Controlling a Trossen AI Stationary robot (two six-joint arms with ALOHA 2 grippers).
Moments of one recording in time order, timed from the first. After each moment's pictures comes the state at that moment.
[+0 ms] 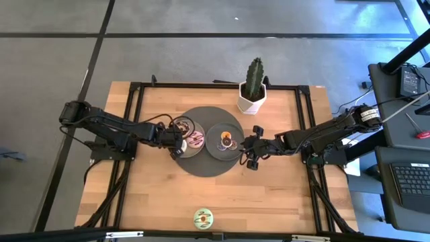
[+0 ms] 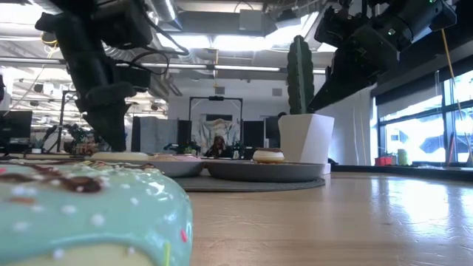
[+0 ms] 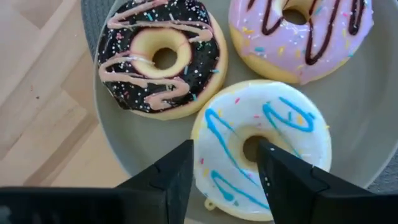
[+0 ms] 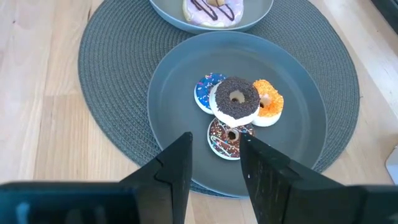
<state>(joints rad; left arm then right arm) -0.08 1.30 0.65 -0.60 -0.35 -0.72 0.23 1.36 0.73 -0.16 0.37 0.23</state>
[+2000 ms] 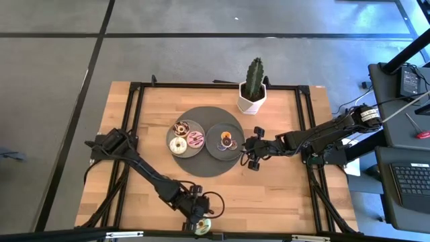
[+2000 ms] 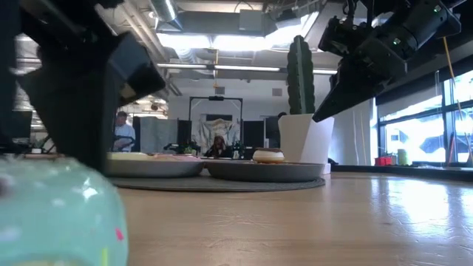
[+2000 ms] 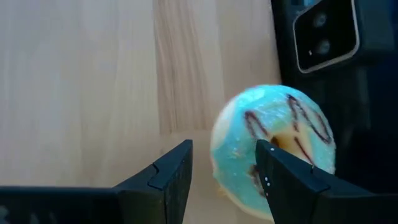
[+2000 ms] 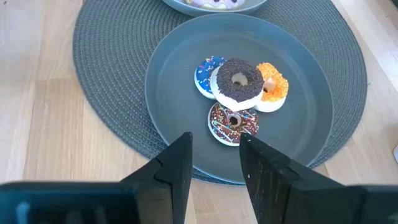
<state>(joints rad) -0.64 1.99 1.31 -0.30 -0.07 -0.61 0.23 1.36 0.68 -0.14 0.37 0.23</state>
